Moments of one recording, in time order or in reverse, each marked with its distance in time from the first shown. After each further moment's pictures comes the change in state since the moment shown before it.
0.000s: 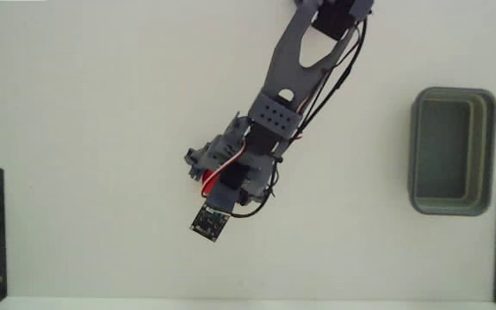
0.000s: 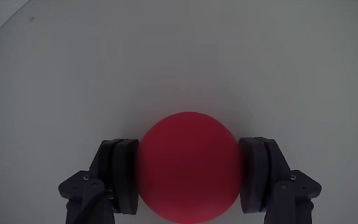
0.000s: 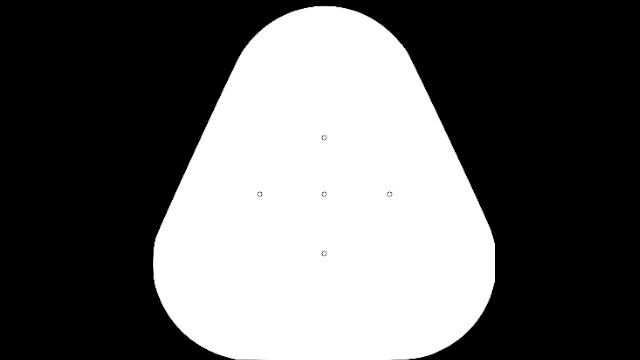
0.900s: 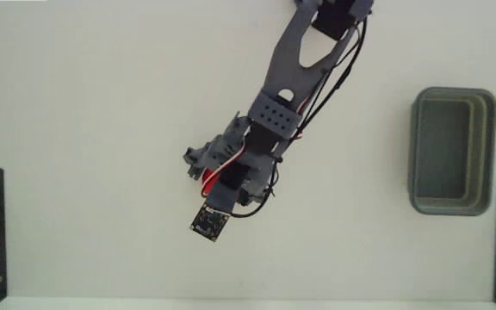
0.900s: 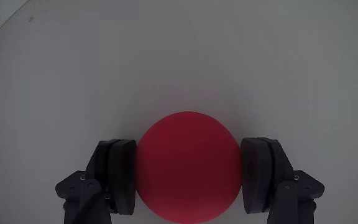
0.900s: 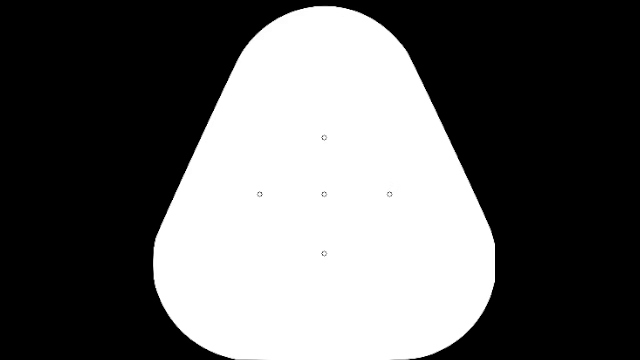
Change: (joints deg) arm 0.1 0.0 0.0 0.0 -0.1
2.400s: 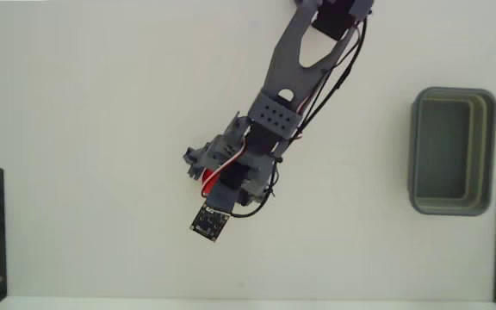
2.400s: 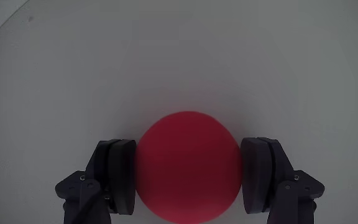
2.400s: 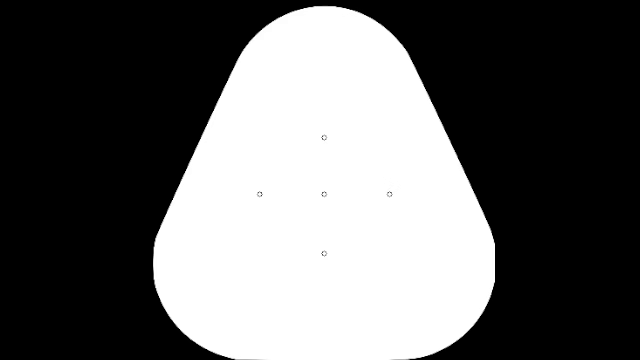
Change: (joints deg) arm 0.0 0.0 0.0 0.0 0.1
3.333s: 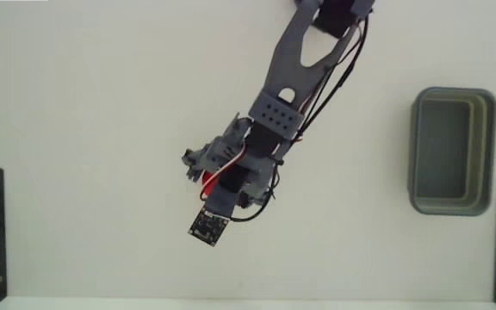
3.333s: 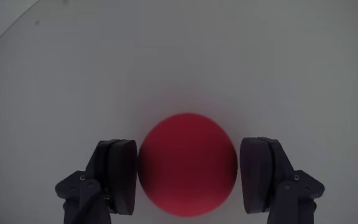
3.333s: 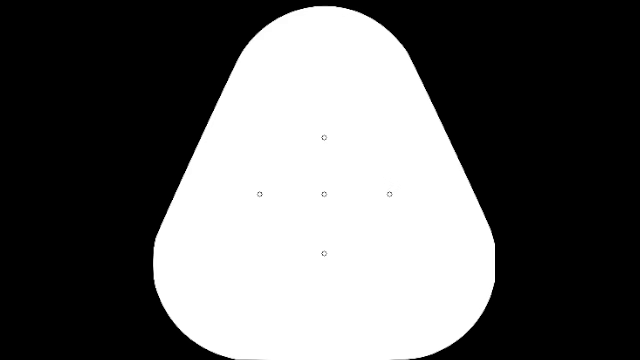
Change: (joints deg) arm 0.0 1.4 -5.0 5.3 -0.2
